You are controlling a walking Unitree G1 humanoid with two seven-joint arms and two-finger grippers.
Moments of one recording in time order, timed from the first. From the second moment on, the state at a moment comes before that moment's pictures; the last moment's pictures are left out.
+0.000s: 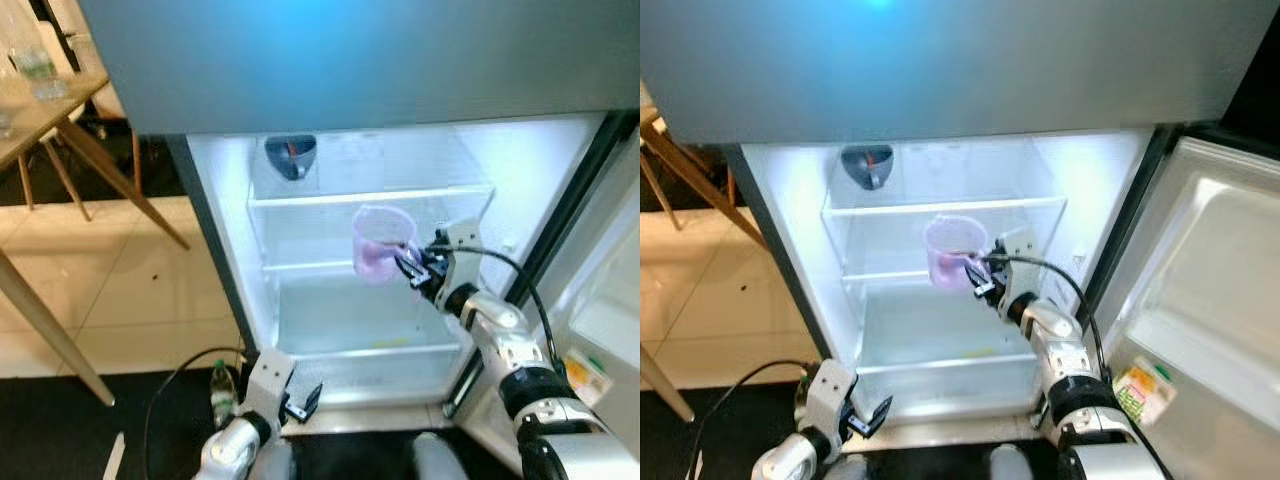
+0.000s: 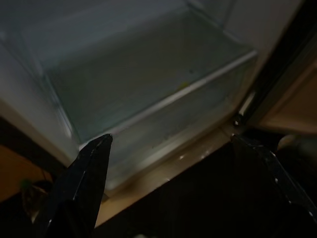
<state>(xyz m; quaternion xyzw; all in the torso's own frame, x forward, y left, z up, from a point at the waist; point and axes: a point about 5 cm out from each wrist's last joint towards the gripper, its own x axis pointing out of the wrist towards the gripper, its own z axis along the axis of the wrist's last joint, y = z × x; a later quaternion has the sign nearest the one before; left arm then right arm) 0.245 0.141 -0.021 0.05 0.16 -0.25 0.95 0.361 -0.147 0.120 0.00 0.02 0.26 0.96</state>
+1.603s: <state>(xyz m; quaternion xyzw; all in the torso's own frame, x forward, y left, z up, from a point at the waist) 0.312 0.113 0.084 0.02 -0.11 -0.24 0.96 0.349 -0.180 0.185 -0.03 -0.07 0.36 0.93</state>
